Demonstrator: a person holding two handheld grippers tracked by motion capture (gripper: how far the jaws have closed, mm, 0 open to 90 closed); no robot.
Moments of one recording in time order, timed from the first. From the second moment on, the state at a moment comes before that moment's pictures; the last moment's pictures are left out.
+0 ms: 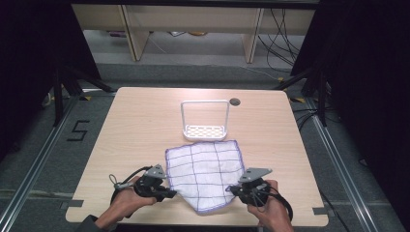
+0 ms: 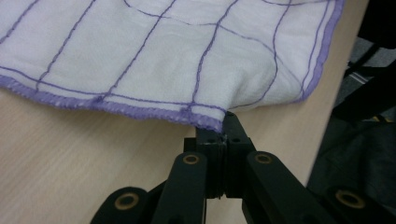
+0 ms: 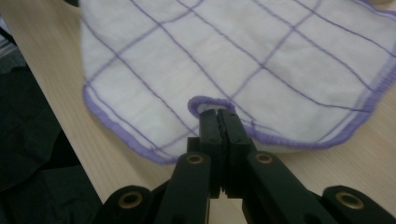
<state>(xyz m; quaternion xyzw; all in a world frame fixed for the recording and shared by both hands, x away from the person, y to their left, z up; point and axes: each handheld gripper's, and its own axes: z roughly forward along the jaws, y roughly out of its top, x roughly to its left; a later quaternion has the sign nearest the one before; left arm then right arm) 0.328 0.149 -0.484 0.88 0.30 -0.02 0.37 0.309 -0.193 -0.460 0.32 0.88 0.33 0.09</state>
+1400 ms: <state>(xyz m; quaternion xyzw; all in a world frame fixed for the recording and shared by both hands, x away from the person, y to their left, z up) 0.308 0.171 -0.475 0.88 0.30 -0.05 0.36 0.395 -0.166 -0.476 0.33 0.88 0.30 0.13</state>
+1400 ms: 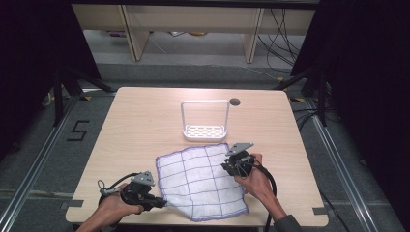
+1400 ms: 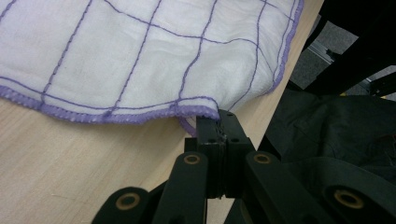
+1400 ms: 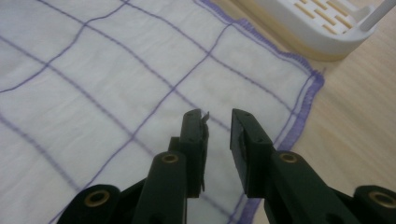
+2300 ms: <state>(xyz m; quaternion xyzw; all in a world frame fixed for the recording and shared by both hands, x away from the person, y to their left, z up) 0.311 0.183 -0.476 0.87 0.30 -0.08 0.38 0.432 -0.195 -0.481 0.42 0.85 0.30 0.13</state>
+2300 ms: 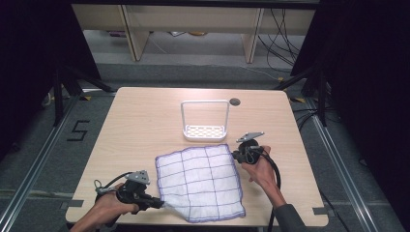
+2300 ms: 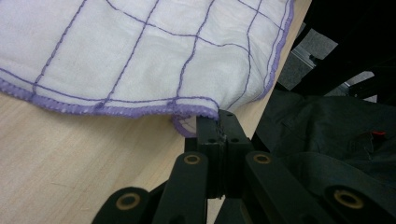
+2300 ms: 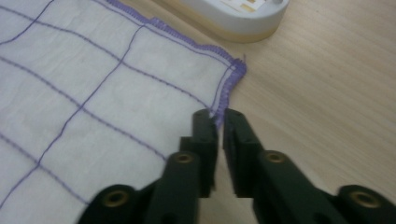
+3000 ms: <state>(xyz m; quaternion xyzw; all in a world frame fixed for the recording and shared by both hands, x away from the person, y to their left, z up) 0.311 0.183 -0.478 0.87 0.30 -0.08 0.38 0.470 -0.162 -0.494 0.44 0.85 0.27 0.12</state>
